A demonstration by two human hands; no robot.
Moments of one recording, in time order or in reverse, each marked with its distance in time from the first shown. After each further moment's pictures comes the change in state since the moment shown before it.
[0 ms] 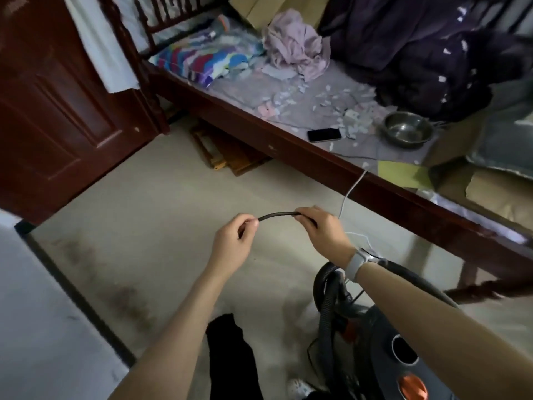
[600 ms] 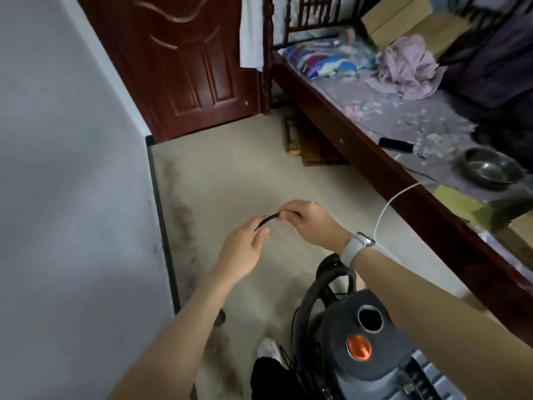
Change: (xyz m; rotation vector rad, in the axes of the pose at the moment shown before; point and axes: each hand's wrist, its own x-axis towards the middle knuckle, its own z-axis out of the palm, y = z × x) left_hand -0.262 0.050 0.071 0.237 0.253 -0.221; right_hand -0.156 -0.019 -0.038 -0.064 -0.573 -0.518
